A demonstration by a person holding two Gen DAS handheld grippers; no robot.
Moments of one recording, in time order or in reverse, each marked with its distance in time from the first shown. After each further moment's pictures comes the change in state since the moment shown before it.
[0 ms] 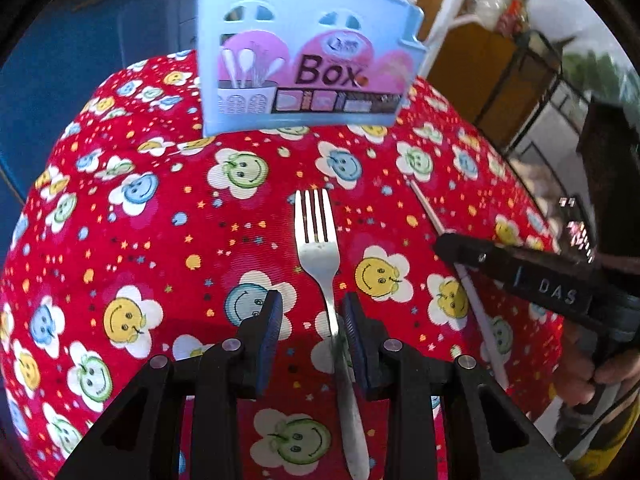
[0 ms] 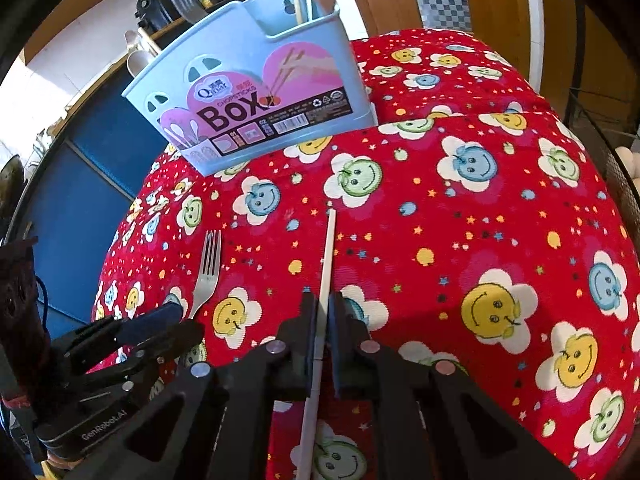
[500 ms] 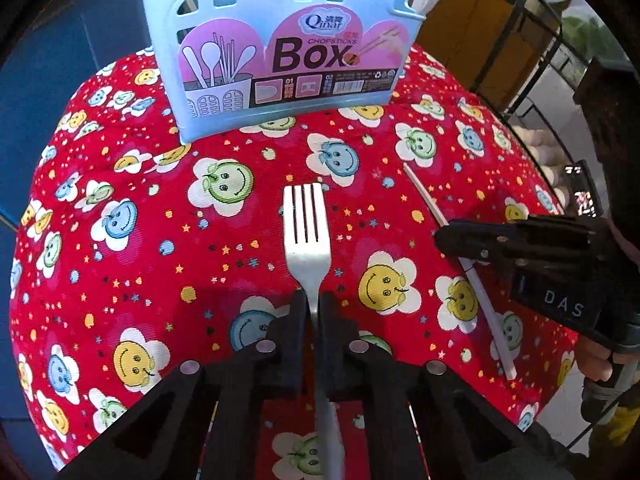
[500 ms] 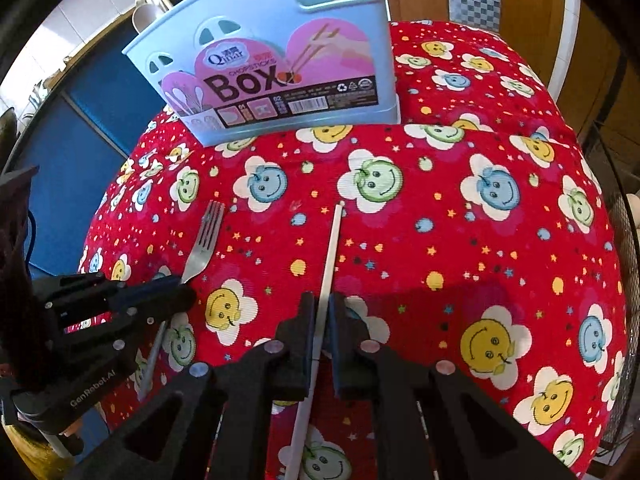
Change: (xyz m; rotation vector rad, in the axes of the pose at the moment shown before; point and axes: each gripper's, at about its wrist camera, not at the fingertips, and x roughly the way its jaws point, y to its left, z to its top) left arm 0.013 0.002 0.029 0.062 0.115 -0.015; right arm 0.013 0.011 0.019 -0.108 0.117 -0.047
